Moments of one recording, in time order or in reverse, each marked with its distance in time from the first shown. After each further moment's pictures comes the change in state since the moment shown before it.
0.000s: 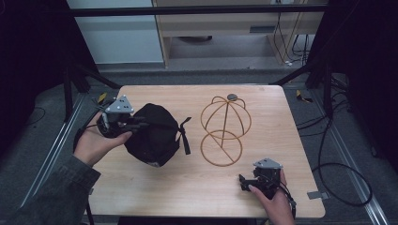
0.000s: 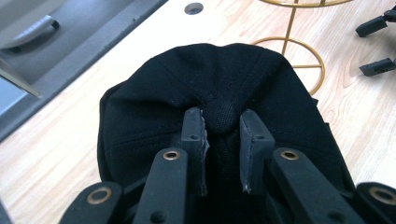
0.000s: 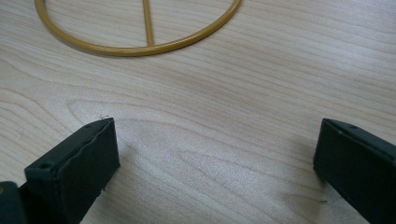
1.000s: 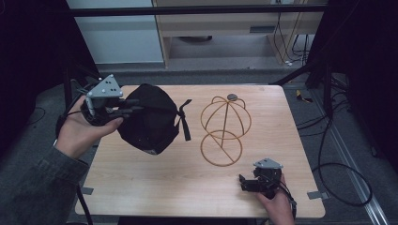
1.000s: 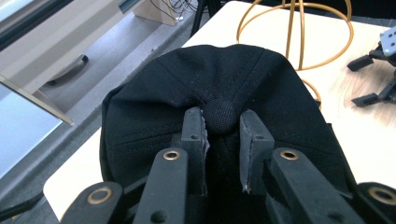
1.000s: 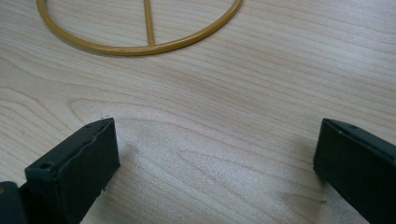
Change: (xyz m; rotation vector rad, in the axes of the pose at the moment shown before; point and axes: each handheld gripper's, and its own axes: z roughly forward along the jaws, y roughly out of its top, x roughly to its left) left arm -0.006 0.049 -0.054 -0.093 0.060 0.058; right arm 0.000 0.000 0.000 0.000 0.006 -0.002
